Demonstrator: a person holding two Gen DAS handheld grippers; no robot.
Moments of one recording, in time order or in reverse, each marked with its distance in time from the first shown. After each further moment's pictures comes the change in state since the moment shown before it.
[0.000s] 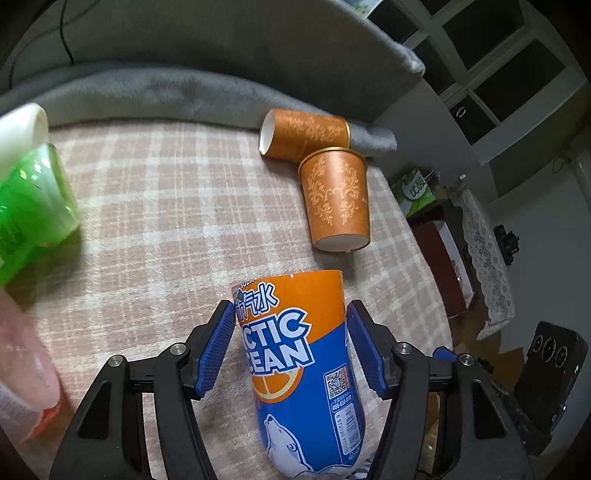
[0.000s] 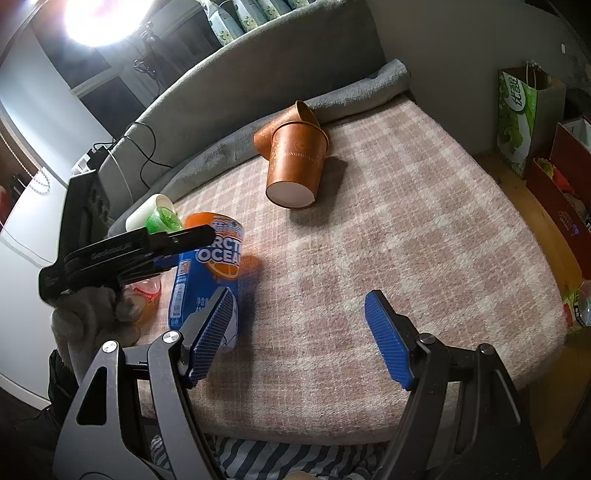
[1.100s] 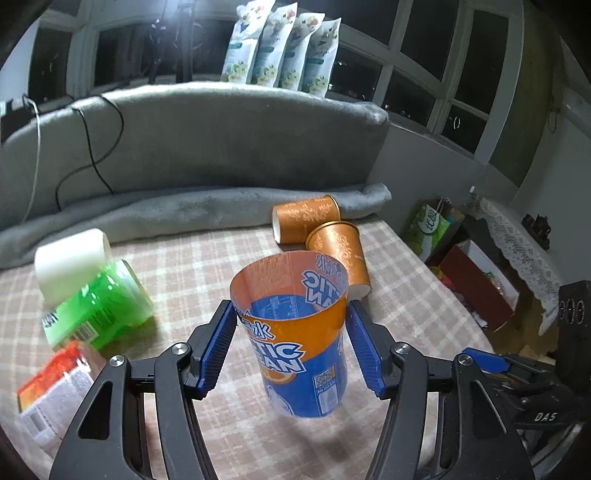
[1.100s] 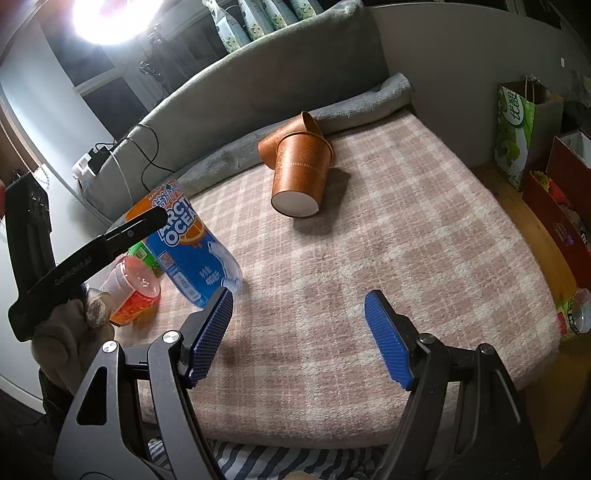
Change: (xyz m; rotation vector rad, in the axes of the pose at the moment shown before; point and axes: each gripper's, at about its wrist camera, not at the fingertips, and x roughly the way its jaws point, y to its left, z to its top) left arm -0.052 -0.039 -0.015 0.244 -0.324 0.224; right arm -0.006 0.007 0.001 -0.019 -0.037 -0.017
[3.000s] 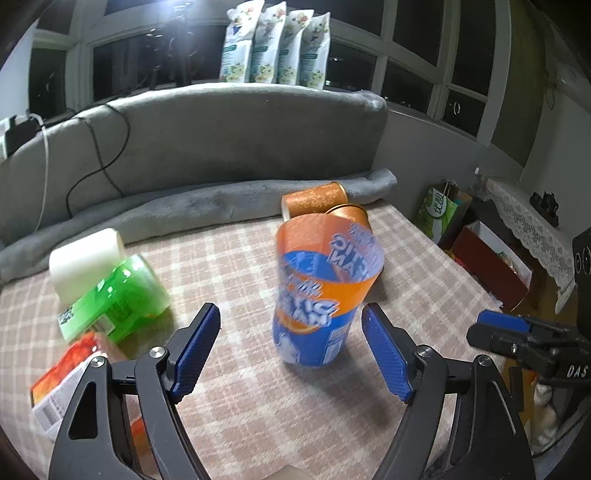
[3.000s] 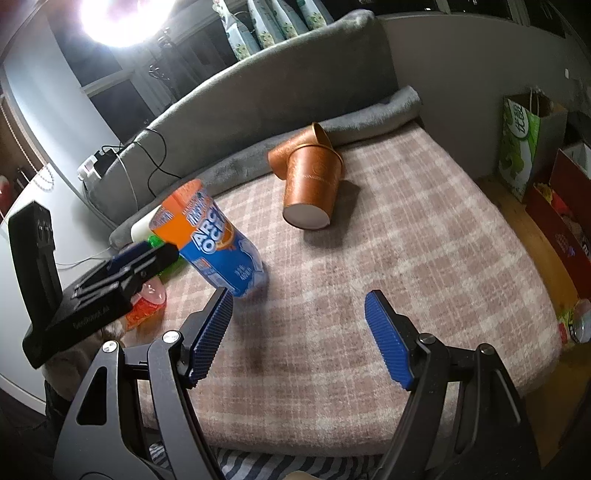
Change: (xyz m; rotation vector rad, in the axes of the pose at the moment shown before) left arm -0.007 0.002 -0.017 0.056 0.006 0.041; right arm -0.002 0.015 0.008 -0.043 -0.040 0.013
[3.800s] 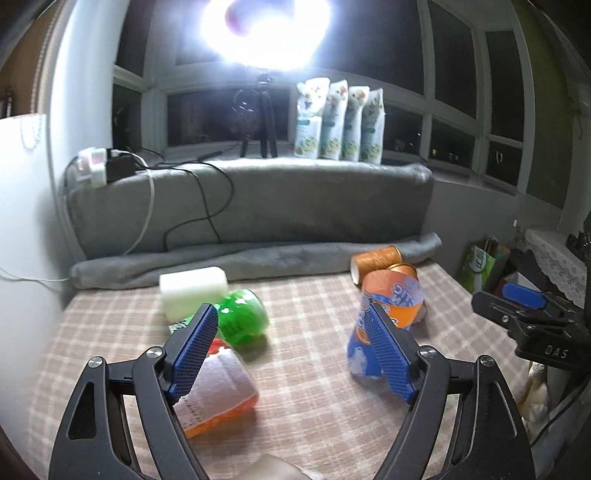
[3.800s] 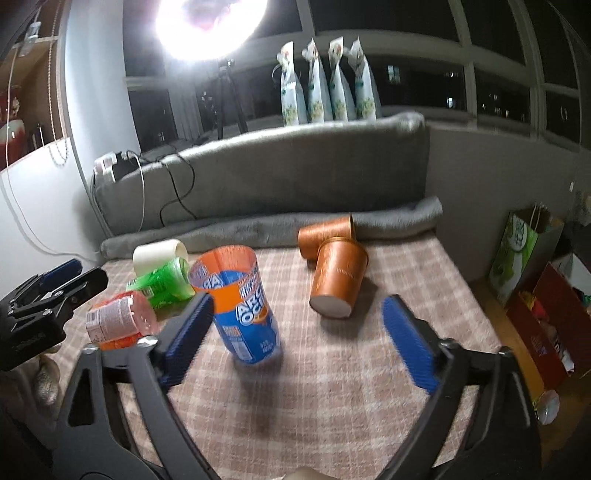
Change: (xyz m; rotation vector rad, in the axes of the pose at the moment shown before) left arm -0.088 0.026 -0.013 -0.064 -0.256 0.235; right arm -0.018 0.065 0.015 -0.254 -0.297 -0.111
